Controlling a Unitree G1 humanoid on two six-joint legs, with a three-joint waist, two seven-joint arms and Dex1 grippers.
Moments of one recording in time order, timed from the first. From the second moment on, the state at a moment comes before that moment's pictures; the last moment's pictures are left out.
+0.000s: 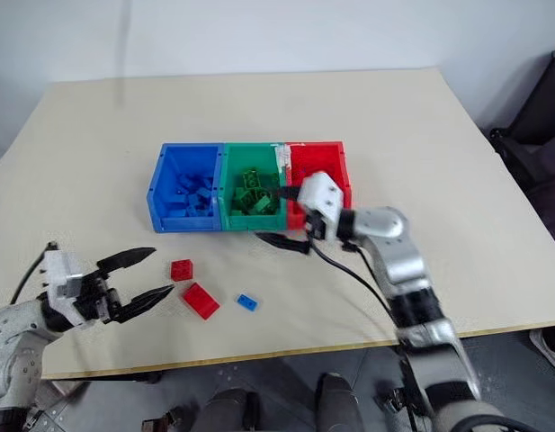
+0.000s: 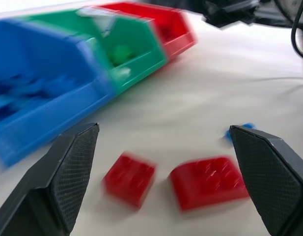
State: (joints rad) left arm 0.02 0.66 0.32 -0.10 -0.57 0.09 -1.11; right arm -0.50 -0.46 0.08 0.03 0.30 0.09 1.13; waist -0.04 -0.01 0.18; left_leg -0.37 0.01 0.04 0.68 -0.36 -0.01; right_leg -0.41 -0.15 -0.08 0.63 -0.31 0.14
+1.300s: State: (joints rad) left arm -0.54 0.63 -0.38 -0.03 -0.11 0.20 -1.26; right arm 0.21 -0.77 -0.29 -0.50 0.49 0.10 1.09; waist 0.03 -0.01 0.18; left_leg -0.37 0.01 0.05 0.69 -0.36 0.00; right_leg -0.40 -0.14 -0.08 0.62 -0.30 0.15
